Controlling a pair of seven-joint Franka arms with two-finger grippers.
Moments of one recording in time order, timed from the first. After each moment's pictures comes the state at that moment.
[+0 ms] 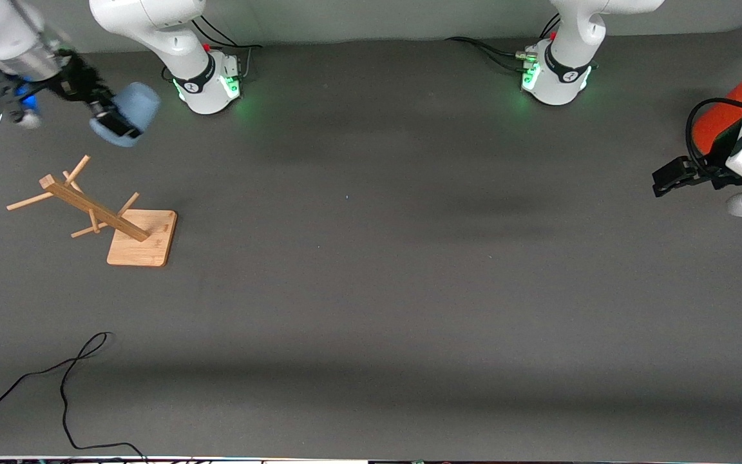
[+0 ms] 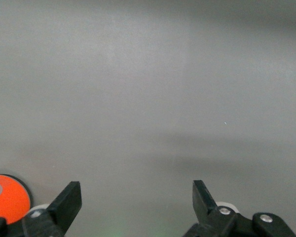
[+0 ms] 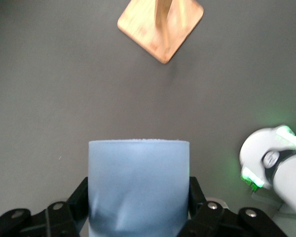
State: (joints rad) left arm -0.16 -0.01 0.11 -1.65 0.03 1.60 -0.16; right arm 0.31 -0.52 -0.08 -2.22 0.05 1.65 1.25
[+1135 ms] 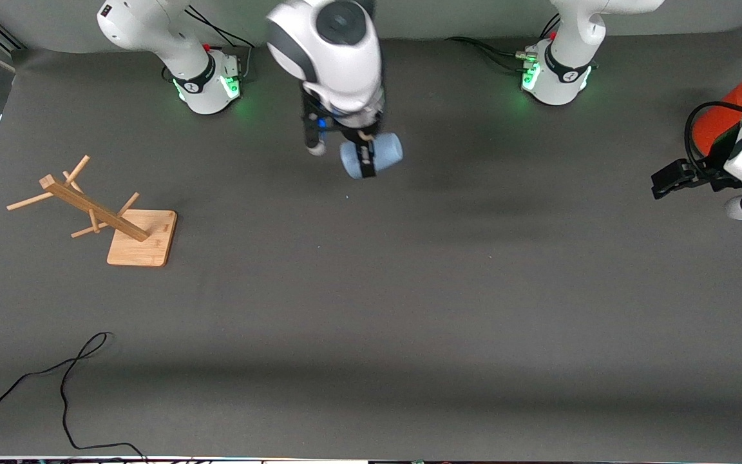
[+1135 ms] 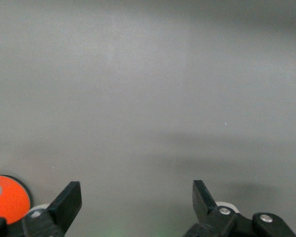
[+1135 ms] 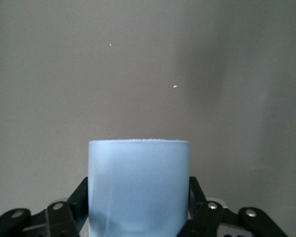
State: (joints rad) left arm -0.16 0.00 0.11 -1.65 0.03 1.61 -0.16; right arm 0.96 0.41 -0.08 -1.54 0.03 1.93 2.39
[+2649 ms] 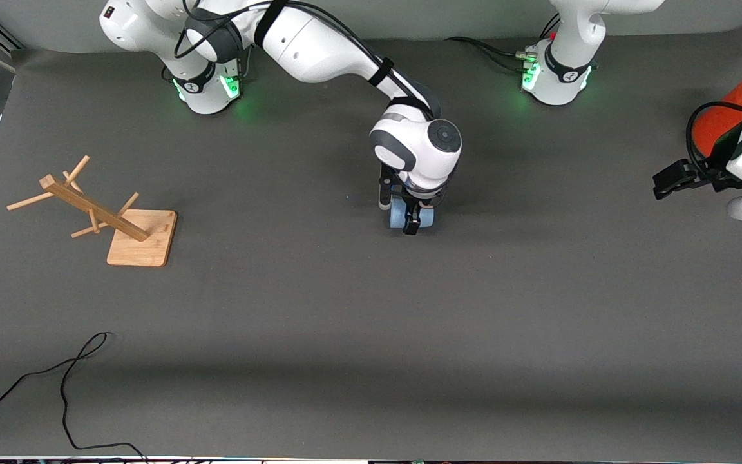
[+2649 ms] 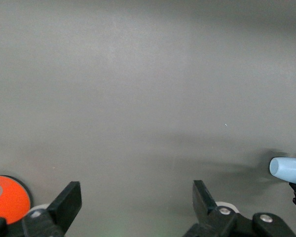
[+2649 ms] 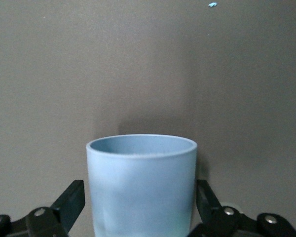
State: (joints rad) left arm -0.16 0.01 0.11 -1.64 0.03 1.61 -0.16; right arm 1.03 1.00 -0.09 -1.12 -0.09 2.00 2.67
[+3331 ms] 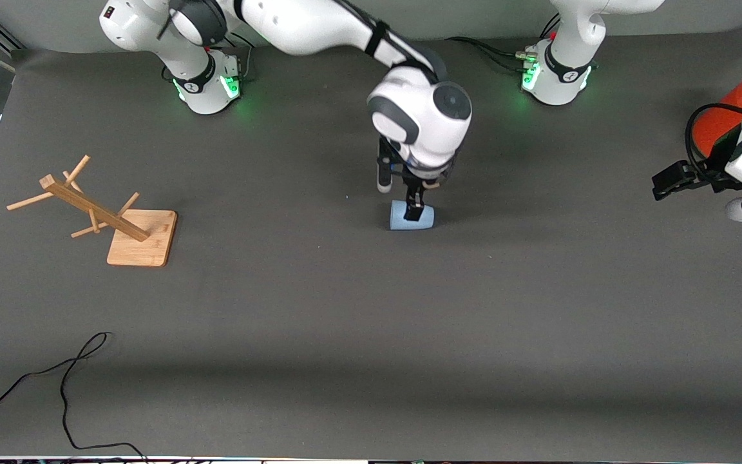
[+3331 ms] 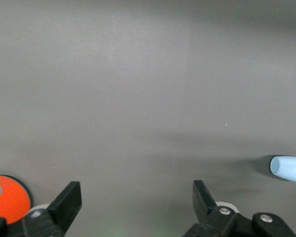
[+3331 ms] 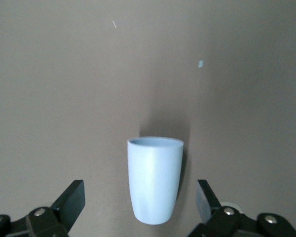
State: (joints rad) left arm -0.16 0.01 0.11 -1.64 0.03 1.61 -0.16; right arm 1.02 0.81 -0.09 -1.06 -0.10 1.71 2.54
